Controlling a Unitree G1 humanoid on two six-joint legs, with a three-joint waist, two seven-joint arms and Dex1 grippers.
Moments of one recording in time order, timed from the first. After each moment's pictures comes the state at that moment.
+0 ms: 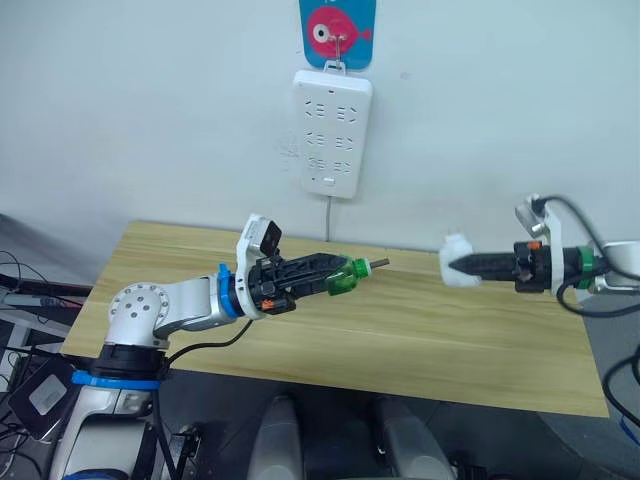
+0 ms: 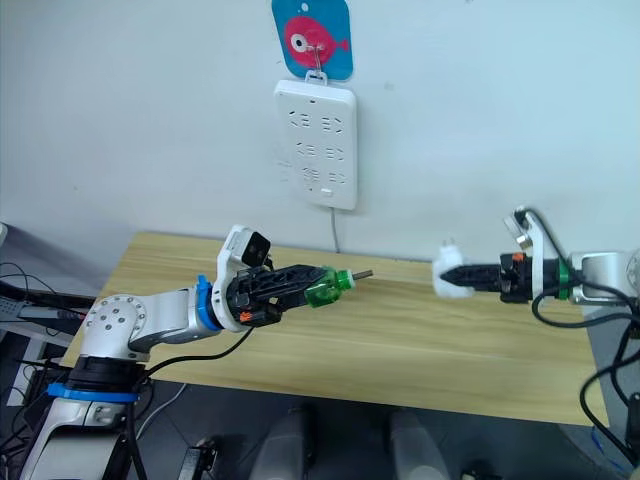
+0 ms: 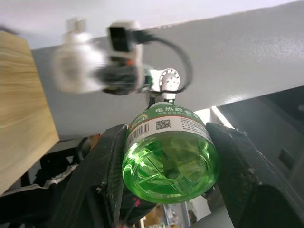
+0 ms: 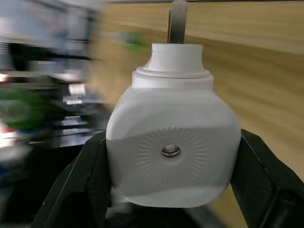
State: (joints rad) left arm -0.45 0.62 0.00 0.07 -1.95 1.26 -0.36; right arm -0.56 -1.00 0.02 0.17 1.05 1.36 0.54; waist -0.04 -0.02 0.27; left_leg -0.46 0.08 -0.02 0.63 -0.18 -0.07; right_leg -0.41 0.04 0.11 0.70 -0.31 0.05
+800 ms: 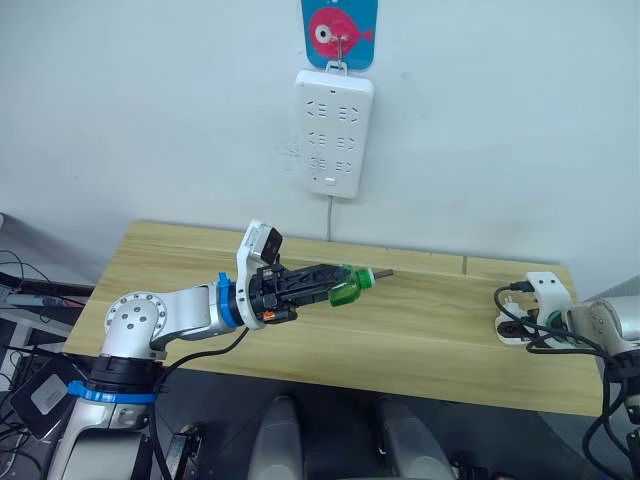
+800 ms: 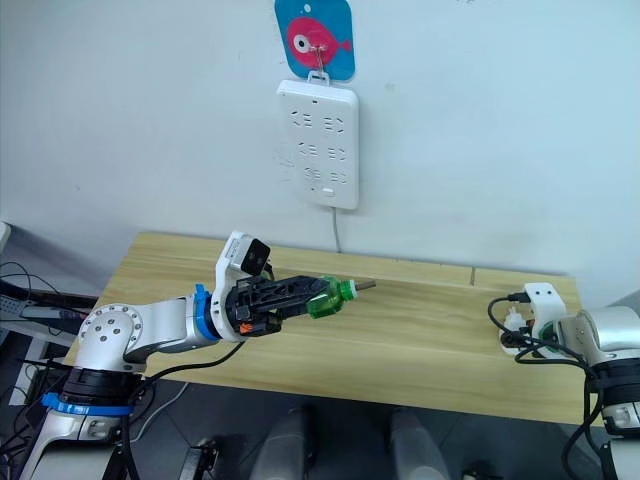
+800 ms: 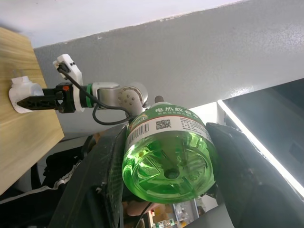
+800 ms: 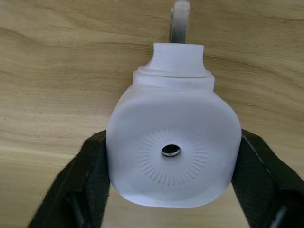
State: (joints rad) left arm -0.42 0.61 0.00 -0.01 -1.92 1.23 -0.35; right arm -0.40 -0.82 0.01 0.24 0.48 1.26 0.33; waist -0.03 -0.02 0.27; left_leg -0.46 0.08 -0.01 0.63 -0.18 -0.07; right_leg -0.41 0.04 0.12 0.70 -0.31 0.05
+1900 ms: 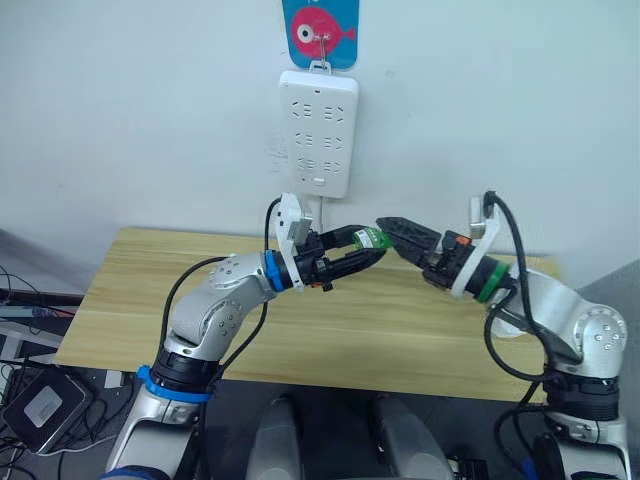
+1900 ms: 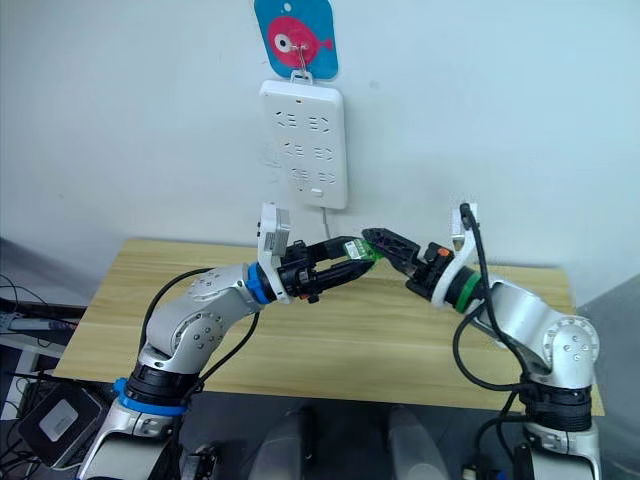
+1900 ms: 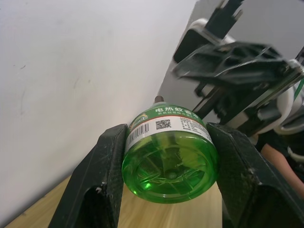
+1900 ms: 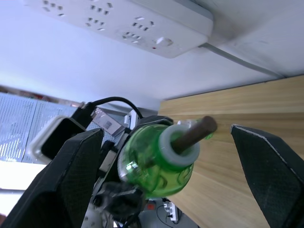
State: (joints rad) left arm -0.49 0.39 -0.15 -0.16 -0.72 0.50 -0.81; right arm -0.39 -0.36 -0.17 -0.34 1.95 0.94 -0.53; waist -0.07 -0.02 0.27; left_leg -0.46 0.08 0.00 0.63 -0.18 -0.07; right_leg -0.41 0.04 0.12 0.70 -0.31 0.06
